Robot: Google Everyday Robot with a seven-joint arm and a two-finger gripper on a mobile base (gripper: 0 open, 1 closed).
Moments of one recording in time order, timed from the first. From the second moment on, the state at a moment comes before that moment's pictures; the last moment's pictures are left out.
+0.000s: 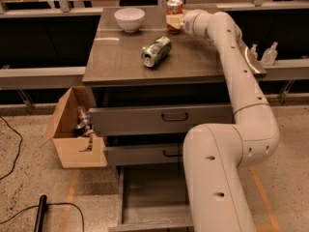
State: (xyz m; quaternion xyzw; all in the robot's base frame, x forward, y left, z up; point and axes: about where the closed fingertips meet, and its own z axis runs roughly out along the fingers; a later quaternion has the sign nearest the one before) arm 0.990 -0.113 0.893 -0.21 0.72 0.15 0.64
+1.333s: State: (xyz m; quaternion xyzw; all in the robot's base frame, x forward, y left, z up) arm 0.917 -0.192 1.049 -0.16 0.70 0.15 0.68
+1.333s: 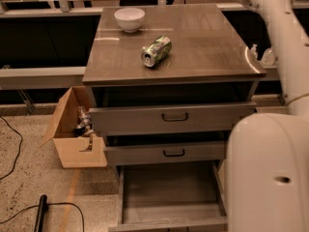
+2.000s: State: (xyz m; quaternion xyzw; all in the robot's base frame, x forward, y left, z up) arm 0.822 -0.184 1.069 -0.18 0.71 0.18 0.66
